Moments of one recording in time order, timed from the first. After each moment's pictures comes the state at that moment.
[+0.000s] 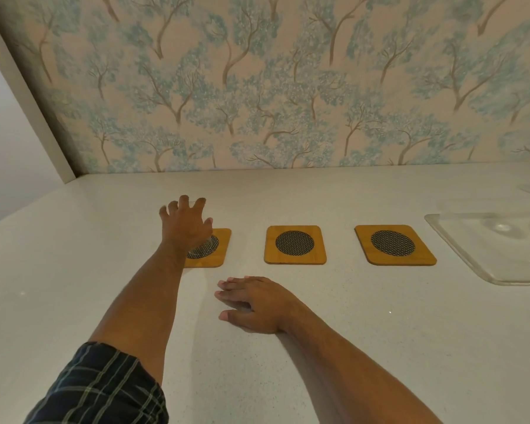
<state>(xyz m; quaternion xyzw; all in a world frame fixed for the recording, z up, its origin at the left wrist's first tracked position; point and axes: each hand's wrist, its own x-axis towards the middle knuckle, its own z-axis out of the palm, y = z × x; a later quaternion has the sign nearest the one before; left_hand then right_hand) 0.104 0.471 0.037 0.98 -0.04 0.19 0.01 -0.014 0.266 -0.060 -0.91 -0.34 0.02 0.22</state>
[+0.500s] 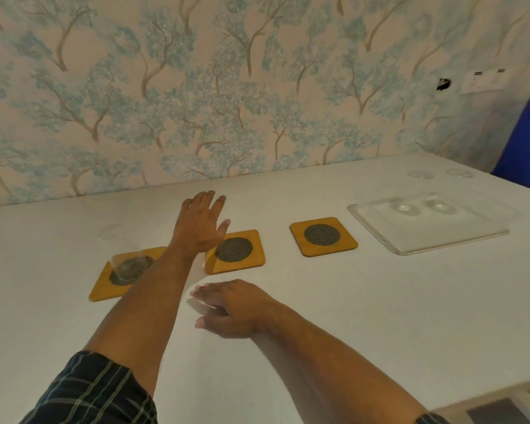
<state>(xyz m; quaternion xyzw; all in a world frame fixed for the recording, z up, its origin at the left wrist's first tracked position) 0.102 0.317 0.050 0.93 -0.29 0.24 -0.03 -0.038 0.210 -0.047 -0.95 -0.24 -0.04 0.20</state>
